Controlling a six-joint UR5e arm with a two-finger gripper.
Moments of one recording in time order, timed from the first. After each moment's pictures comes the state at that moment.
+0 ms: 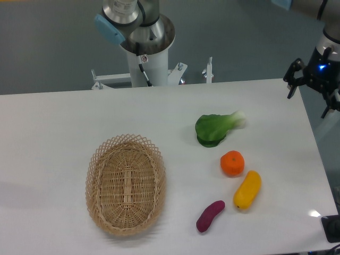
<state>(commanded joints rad) 2.91 -1.91 -1.30 -1.39 1.39 1.71</state>
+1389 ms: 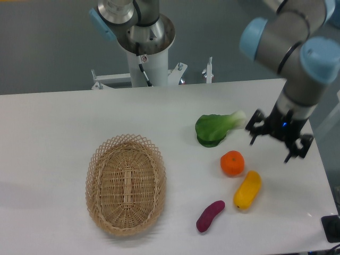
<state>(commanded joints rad) 2.63 -2.10 -1.34 -1.16 1.39 1.20</state>
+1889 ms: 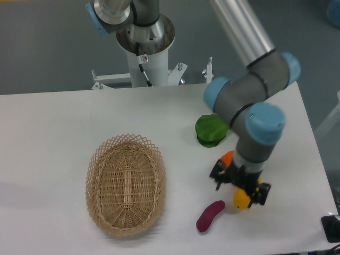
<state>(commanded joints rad) 2.50 -2.23 -1.41 -0.87 1.40 1.06</state>
